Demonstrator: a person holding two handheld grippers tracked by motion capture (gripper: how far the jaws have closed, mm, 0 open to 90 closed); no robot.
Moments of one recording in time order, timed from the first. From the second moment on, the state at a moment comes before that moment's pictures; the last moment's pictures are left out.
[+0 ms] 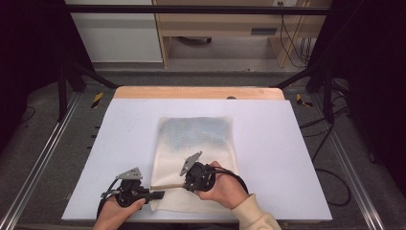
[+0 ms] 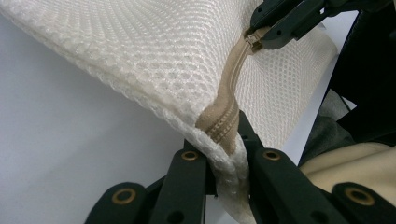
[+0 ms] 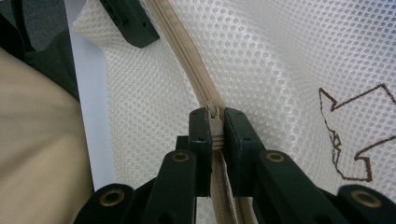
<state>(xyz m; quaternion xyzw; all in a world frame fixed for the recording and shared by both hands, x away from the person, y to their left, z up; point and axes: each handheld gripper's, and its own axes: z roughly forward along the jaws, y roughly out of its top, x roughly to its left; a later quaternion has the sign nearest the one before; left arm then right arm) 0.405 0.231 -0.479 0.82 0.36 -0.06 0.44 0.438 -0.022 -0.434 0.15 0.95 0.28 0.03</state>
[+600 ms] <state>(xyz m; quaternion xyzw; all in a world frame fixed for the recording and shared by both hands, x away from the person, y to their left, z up) 0.404 0.231 -0.476 0.82 0.36 -0.05 0.45 0.436 -0.025 -0.430 0.15 0.94 0.29 0.04</state>
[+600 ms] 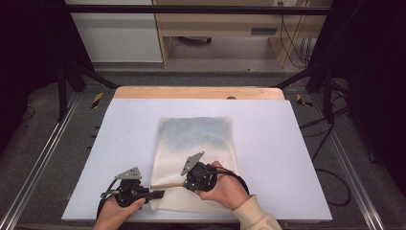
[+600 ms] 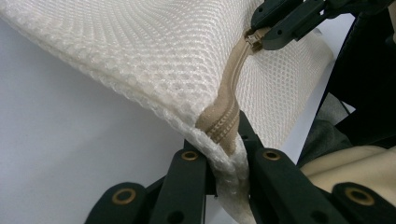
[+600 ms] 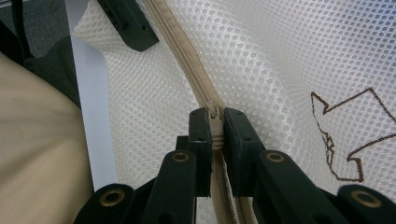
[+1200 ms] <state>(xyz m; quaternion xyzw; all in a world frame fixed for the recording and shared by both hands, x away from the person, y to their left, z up) 0.401 0.229 -0.474 0.82 0.36 -0.04 0.45 0.433 -0.025 -0.435 0.16 0.94 0.29 0.05</state>
